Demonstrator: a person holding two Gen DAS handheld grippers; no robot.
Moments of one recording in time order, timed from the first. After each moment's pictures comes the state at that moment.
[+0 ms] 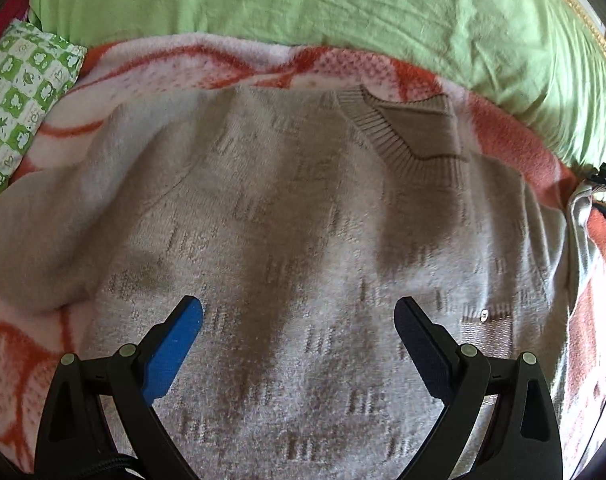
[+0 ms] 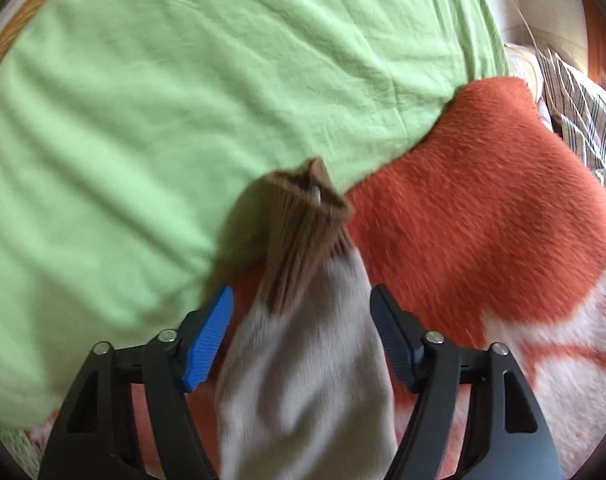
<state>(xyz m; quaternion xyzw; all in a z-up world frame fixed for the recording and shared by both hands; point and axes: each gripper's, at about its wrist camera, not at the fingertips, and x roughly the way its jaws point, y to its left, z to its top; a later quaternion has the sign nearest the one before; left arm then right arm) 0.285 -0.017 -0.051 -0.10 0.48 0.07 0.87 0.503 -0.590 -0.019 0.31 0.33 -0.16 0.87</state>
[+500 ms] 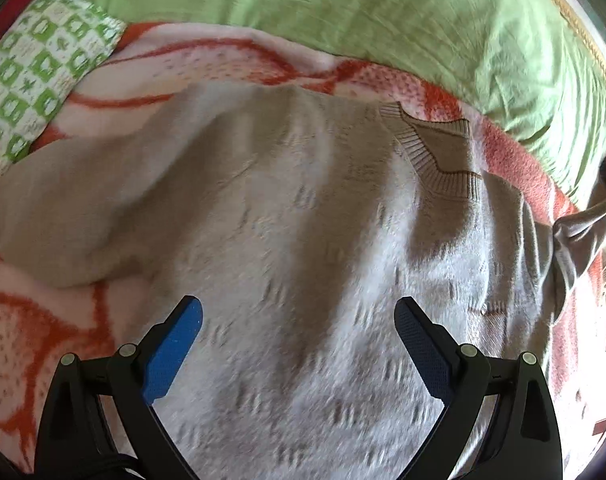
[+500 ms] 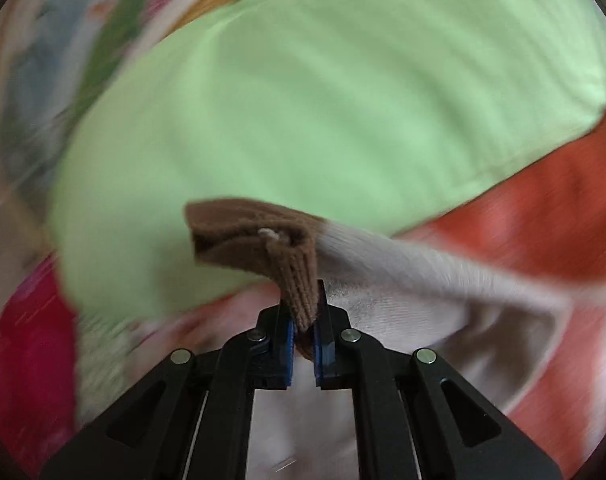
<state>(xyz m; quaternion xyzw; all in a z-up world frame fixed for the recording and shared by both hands) 0.243 0.018 -0.034 -0.15 0.47 0.07 0.86 0.377 -0.370 0.054 0.29 0.30 0.21 0.88</state>
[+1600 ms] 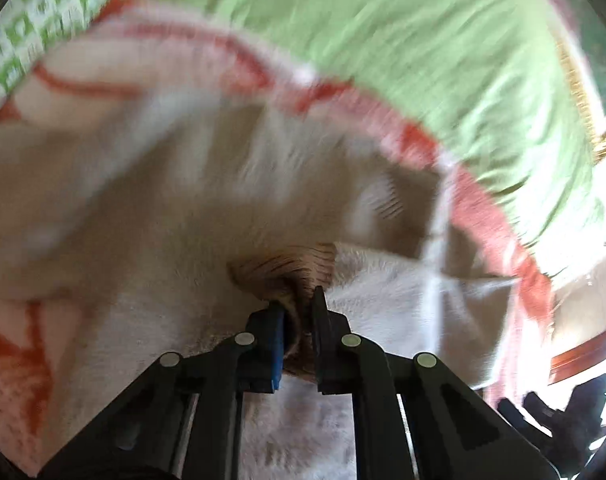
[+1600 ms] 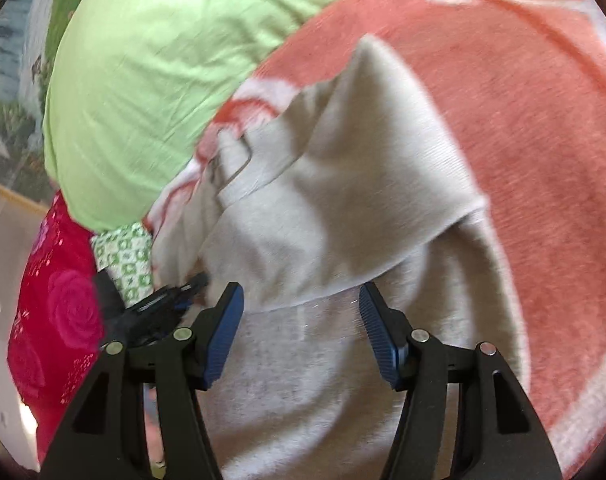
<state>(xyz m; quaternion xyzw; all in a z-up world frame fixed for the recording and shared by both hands) 0.276 0.034 -0.015 -0.26 0.43 0.02 0.86 0.262 -0.352 -0.022 0.35 0.44 0.15 0.81</state>
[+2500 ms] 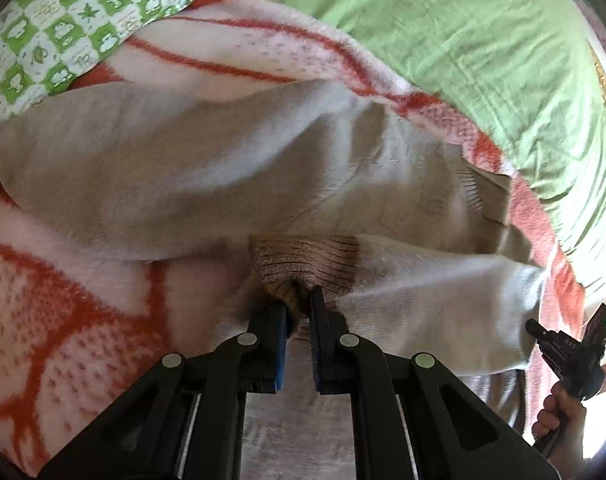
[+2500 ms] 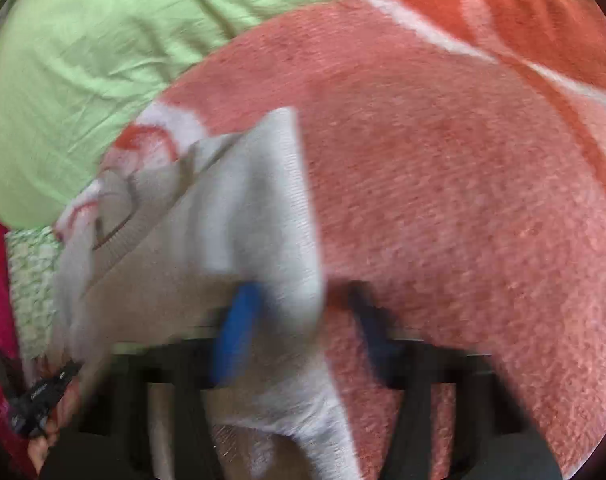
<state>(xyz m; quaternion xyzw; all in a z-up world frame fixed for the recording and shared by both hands) 0.226 0.084 -0.041 -0.26 0.46 0.10 0.84 0.364 -0.371 -0.057 0.23 0.48 0.11 0.84</state>
